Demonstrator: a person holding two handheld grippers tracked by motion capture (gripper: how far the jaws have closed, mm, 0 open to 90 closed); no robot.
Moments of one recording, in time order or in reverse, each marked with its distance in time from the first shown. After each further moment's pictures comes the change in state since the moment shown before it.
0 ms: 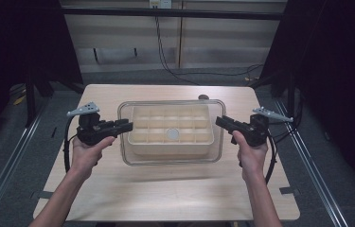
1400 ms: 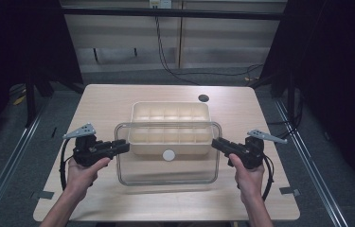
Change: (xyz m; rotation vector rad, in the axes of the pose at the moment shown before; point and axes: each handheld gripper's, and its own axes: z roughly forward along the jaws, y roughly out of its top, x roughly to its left) left arm -0.010 -0.050 -0.016 0.040 -0.038 -0.029; right arm 0.009 -0.054 -0.013 0.064 0.022 0.015
